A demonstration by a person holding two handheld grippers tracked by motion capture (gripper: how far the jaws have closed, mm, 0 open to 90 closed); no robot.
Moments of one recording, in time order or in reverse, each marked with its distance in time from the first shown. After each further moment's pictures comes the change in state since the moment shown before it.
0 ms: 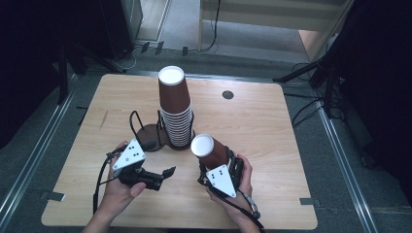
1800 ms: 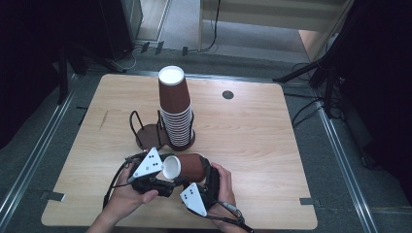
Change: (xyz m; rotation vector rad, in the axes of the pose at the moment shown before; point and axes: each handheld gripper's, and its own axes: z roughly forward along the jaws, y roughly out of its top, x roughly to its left) left arm -0.024 0.000 0.015 0.110 -0.087 0.096; right arm 0.055 -0.009 -0.004 -0.066 0.107 -0.337
